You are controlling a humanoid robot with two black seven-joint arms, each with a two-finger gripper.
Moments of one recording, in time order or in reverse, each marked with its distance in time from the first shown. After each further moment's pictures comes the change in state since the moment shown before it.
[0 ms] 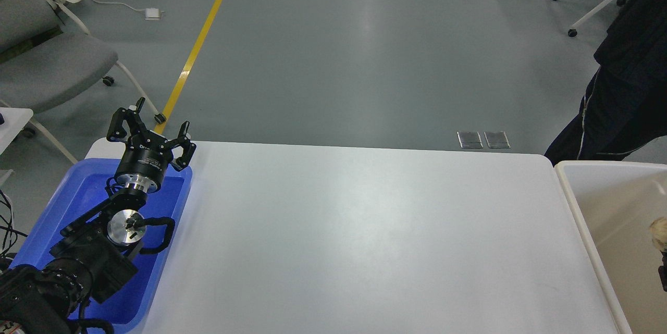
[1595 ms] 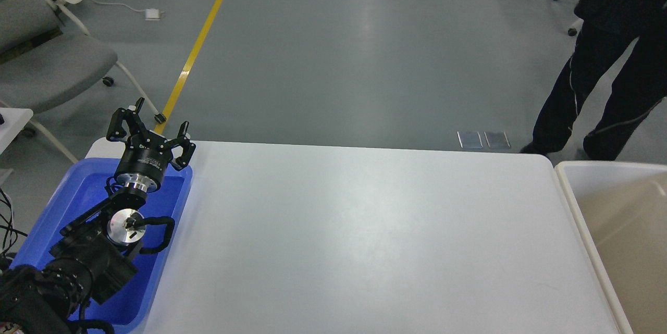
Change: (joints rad) left arm 0.000 0.000 0.000 0.000 -0.001 0.000 0.000; right arm 0.210 -0.554 -0.127 0.707 -0.026 0.051 0.063
